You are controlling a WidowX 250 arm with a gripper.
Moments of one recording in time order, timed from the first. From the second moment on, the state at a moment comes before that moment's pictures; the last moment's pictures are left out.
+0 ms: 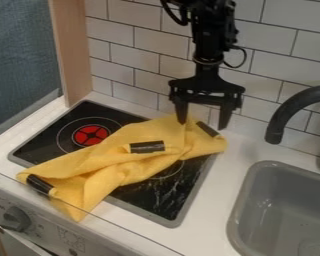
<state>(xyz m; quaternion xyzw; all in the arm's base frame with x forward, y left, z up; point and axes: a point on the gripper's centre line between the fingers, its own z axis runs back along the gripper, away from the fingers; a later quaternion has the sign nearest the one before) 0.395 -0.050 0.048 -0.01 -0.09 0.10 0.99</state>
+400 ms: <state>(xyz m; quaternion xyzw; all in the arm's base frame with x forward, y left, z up) 0.412 -0.065 0.016 0.00 -0.07 0.08 0.99</state>
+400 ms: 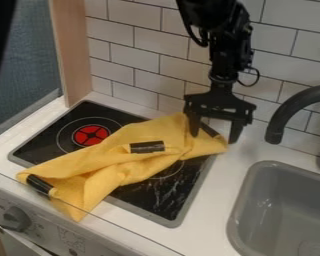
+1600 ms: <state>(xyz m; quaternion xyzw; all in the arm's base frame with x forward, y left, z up) 0.431 -0.062 -0.003 0.02 -0.08 0.07 0.99</state>
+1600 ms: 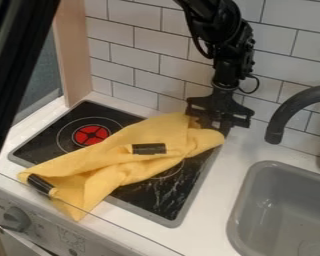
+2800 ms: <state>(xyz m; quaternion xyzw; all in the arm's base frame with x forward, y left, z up) 0.402 -0.041 0.052 -0.01 -0.14 0.13 0.98</state>
